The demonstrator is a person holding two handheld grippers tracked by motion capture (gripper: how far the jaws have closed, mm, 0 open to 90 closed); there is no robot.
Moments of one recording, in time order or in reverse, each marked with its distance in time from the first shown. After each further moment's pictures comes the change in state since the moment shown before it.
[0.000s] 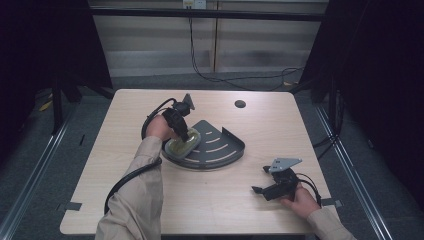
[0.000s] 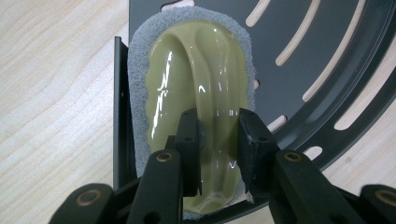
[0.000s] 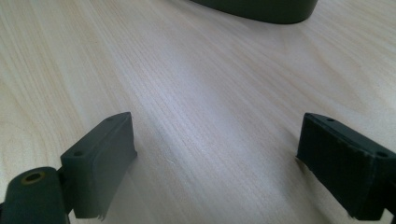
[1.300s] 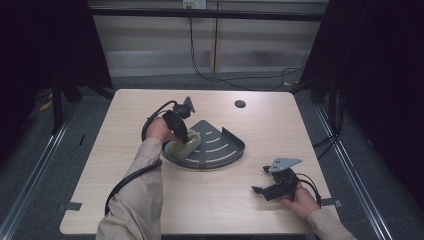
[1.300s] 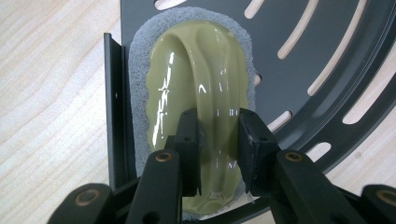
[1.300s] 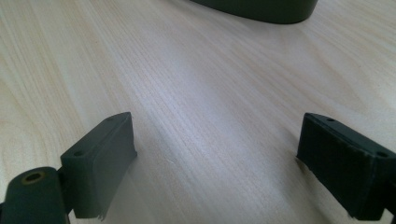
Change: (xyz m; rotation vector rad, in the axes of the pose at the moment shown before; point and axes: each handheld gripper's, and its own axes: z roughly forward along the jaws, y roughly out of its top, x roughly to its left) left arm 0.000 -0.003 0.007 0.002 -0.002 0.038; right arm 0.000 0.000 0.000 0.000 0.000 0.000
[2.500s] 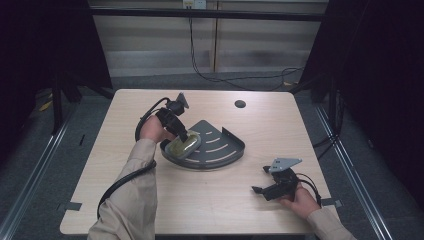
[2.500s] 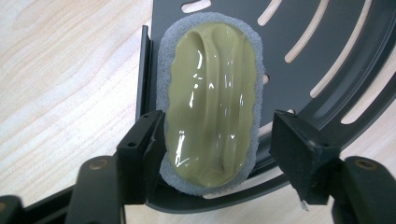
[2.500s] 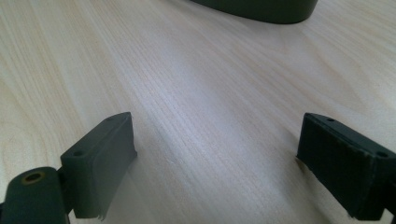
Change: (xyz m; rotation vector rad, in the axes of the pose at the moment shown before) left arm 0.002 -0.014 -0.022 -0.061 0.048 -0.067; right arm 0.000 0.000 0.000 -0.001 -0.001 -0.001
